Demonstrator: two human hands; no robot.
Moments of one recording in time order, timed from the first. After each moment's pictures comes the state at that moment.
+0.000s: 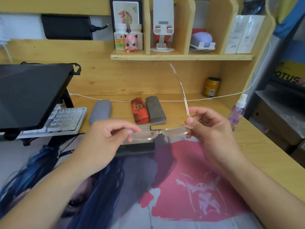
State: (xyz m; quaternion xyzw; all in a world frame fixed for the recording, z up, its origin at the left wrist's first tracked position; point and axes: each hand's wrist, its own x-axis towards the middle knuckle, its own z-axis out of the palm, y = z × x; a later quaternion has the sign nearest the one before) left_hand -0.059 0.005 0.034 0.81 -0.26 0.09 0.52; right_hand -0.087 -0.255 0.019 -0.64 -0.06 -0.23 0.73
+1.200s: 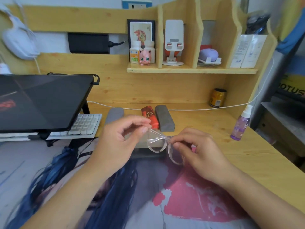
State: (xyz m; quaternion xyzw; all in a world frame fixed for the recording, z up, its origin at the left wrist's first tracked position) left_hand -0.075 0.007 0.042 0.74 -0.27 0.20 0.58; right_hand -0.099 -0.230 0.014 -0.87 -0.23 -0.26 0.36
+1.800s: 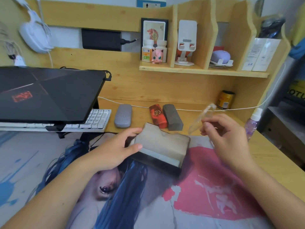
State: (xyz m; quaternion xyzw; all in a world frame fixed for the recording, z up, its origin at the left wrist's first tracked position) left_hand -0.041 0.064 0.004 0.89 -0.21 -0.05 0.39; right_hand -0.087 -0.249 0.027 -0.82 -0.11 -0.37 0.43
